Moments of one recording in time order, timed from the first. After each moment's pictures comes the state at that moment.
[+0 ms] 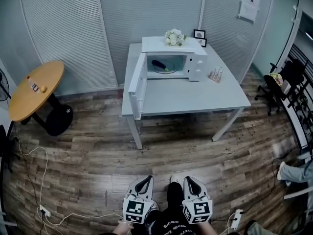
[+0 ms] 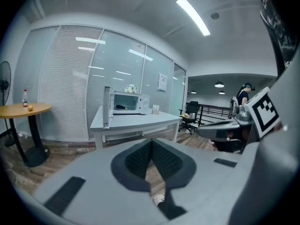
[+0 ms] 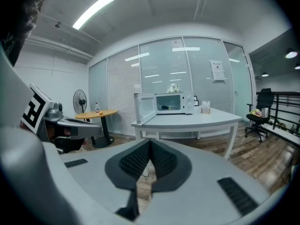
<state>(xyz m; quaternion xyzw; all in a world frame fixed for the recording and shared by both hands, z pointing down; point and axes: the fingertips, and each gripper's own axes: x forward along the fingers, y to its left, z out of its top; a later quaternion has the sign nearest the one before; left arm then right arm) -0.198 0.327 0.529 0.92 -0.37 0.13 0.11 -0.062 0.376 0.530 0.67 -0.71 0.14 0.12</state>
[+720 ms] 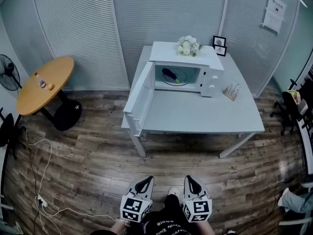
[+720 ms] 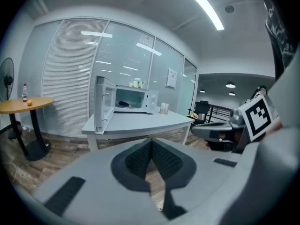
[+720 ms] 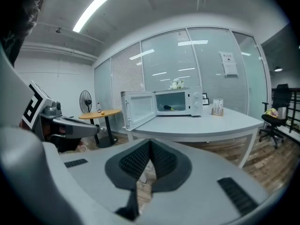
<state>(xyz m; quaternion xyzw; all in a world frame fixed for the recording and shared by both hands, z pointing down) -0.128 0.221 0.536 0.89 -0.40 0.14 0.14 0.017 0.244 0.540 0.63 -0.76 0.15 0.12</state>
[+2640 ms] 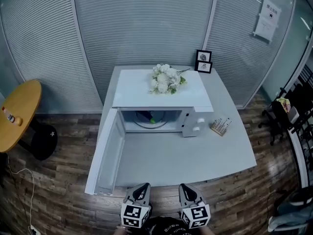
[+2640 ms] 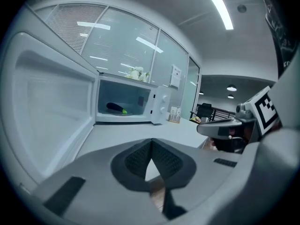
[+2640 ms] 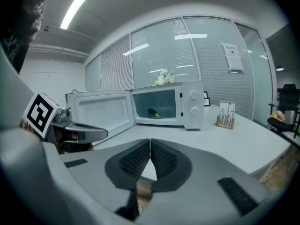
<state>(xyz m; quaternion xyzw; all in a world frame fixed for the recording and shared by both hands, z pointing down) 0.003 -0.032 0.554 0.90 -0.38 0.14 0.15 0.131 0.011 0.540 0.63 -0.75 0.16 0.13</state>
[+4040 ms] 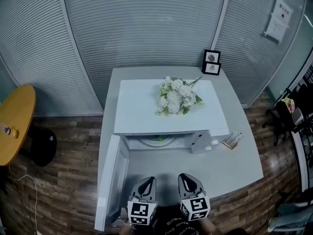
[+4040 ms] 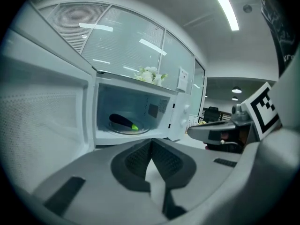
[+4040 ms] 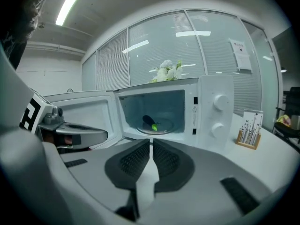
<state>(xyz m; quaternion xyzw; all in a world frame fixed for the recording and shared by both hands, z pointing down) 0.022 -0.173 0.533 0.90 -0.39 0.12 0.14 0.128 -0.152 0.527 0.63 -0.75 0.16 0.13</state>
